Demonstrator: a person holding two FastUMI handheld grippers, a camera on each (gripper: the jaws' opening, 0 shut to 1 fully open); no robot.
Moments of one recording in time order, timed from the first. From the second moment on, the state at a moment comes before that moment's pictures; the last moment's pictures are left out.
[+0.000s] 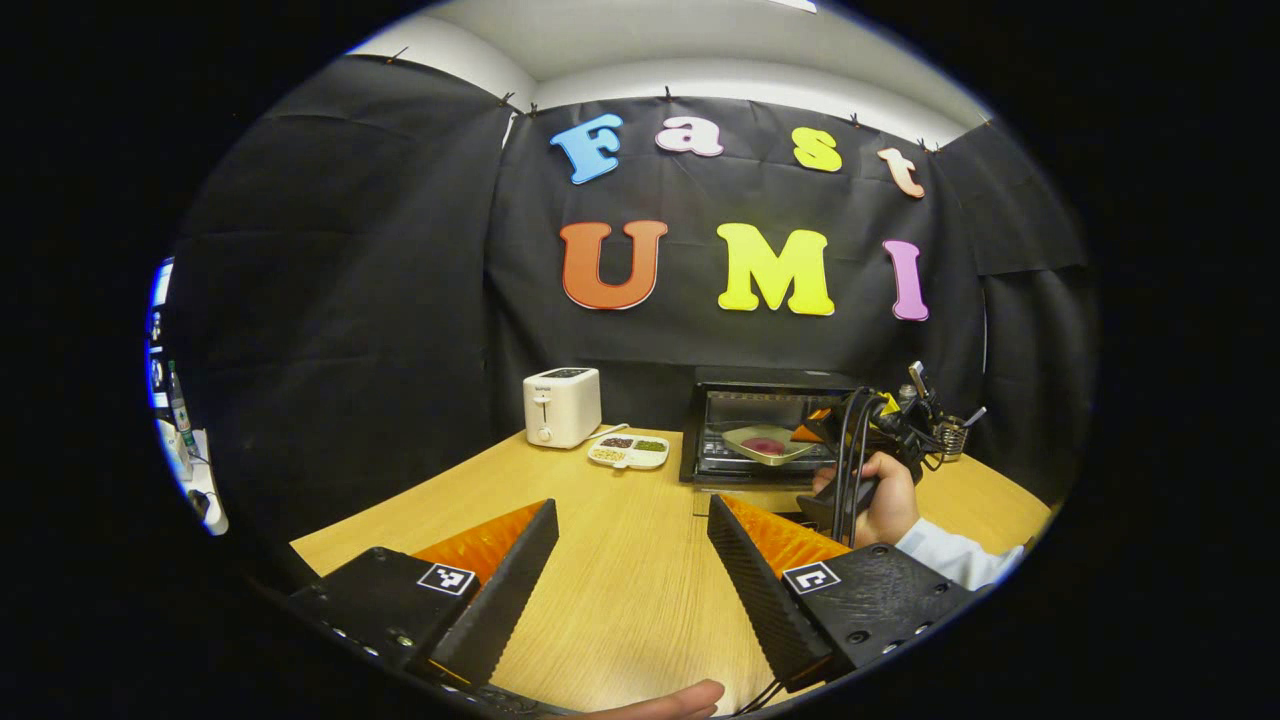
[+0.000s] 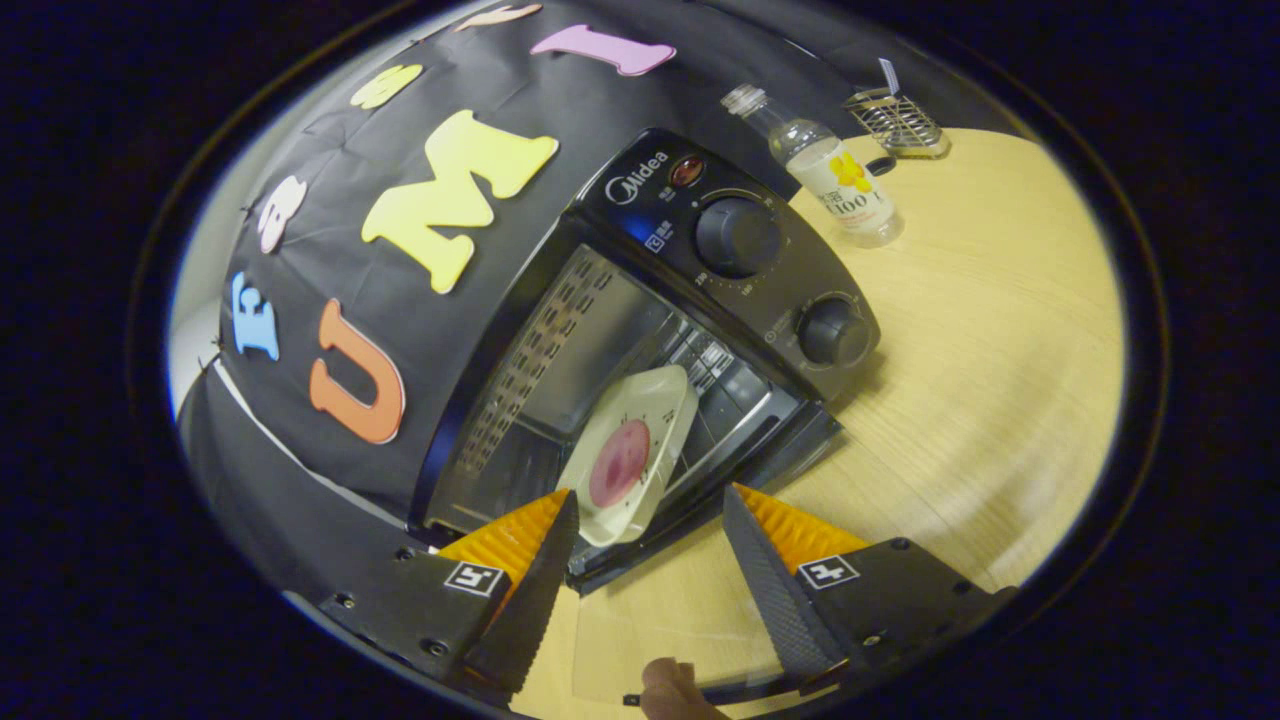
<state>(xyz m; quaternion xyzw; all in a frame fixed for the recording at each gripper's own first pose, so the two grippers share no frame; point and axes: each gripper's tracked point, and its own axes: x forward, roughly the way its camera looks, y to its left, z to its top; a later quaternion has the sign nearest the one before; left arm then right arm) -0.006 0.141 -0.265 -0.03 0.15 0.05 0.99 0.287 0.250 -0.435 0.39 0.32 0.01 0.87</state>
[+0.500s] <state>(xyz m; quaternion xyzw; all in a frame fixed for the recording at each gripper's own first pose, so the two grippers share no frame) 0.025 0.088 -0.316 0.00 0.22 0.00 0.98 0.193 0.207 -0.342 0.22 0.25 0.06 0.94</state>
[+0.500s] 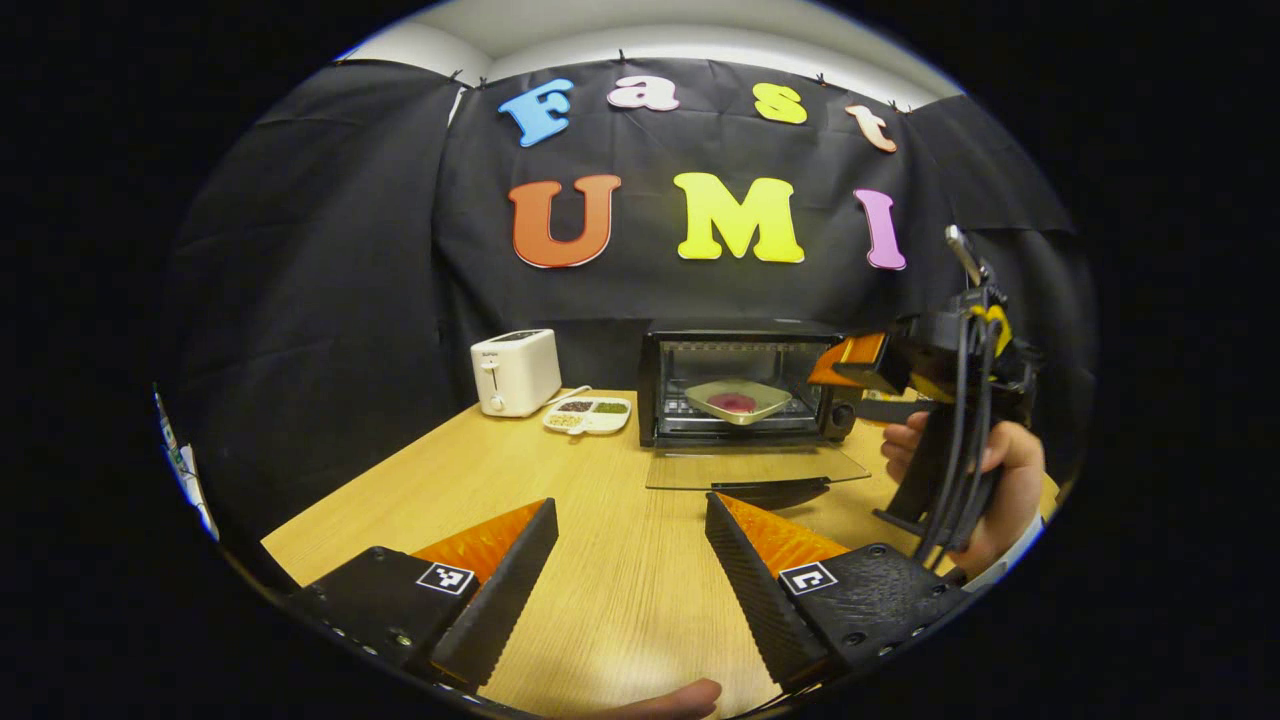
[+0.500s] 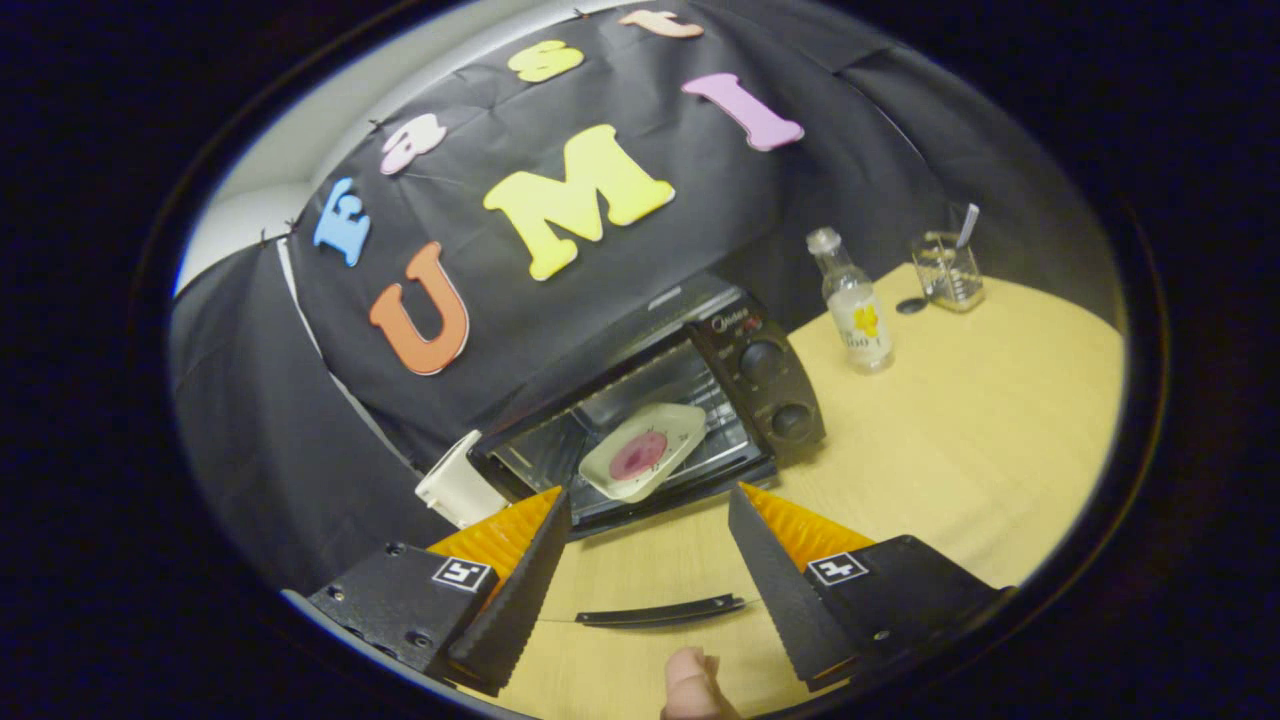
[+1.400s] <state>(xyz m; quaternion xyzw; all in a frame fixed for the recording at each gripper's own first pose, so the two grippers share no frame) 0.090 -0.039 -0.409 -0.01 0.35 -0.12 0.93 0.079 0.074 -0.154 0.07 0.12 0.01 0.99</state>
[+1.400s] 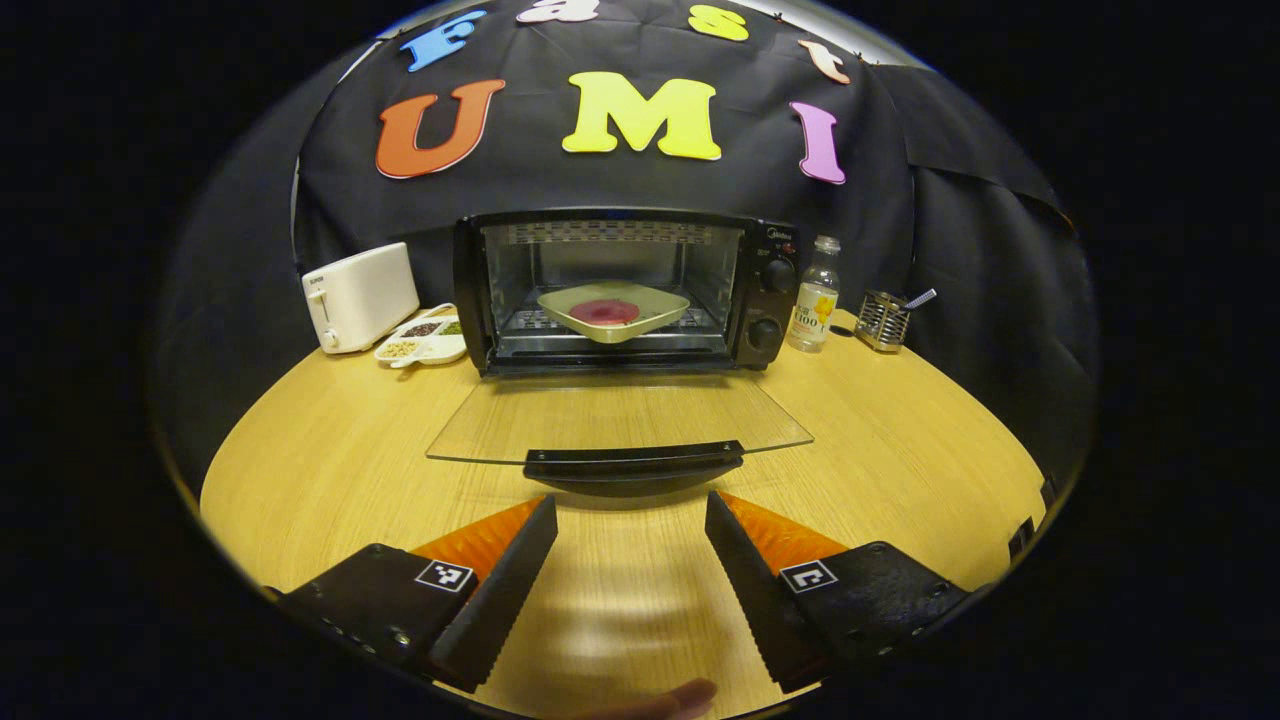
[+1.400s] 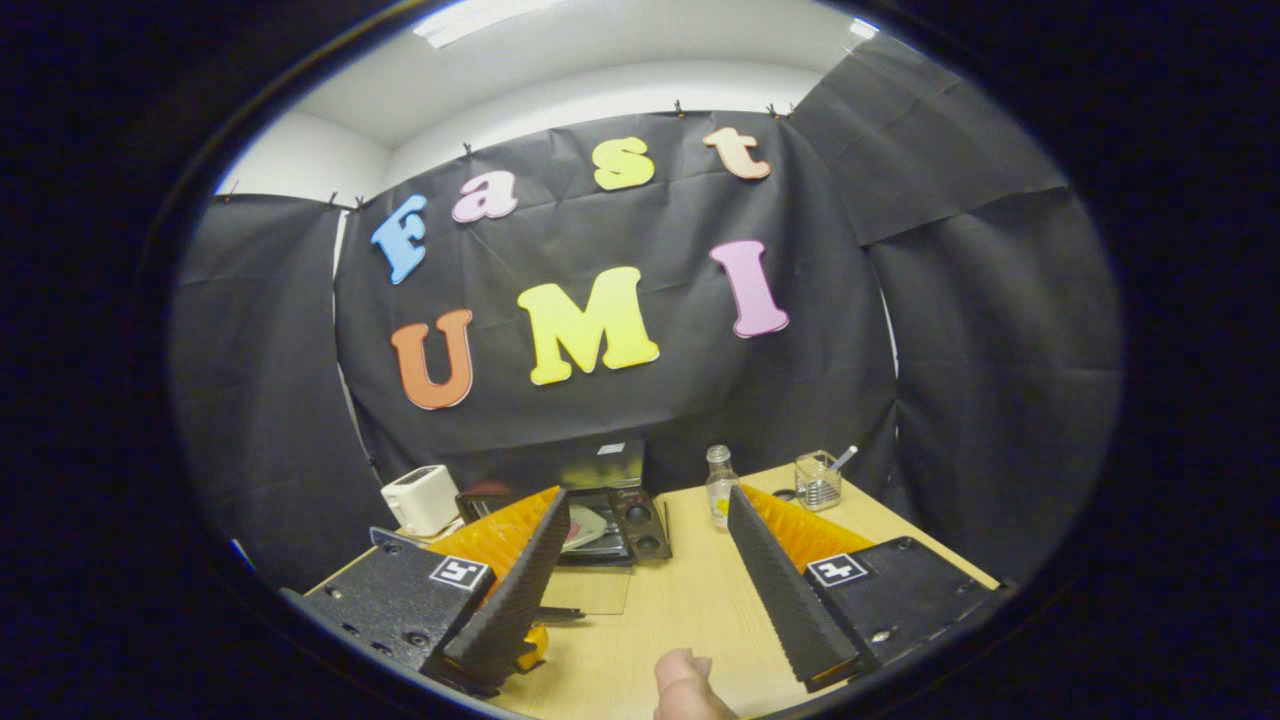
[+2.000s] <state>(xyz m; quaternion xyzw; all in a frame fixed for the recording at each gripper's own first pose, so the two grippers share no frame) 0.107 -0.039 -0.449 0.02 0.41 -0.09 0.91 0.055 0.025 -0.147 0.09 0.12 0.01 0.99</state>
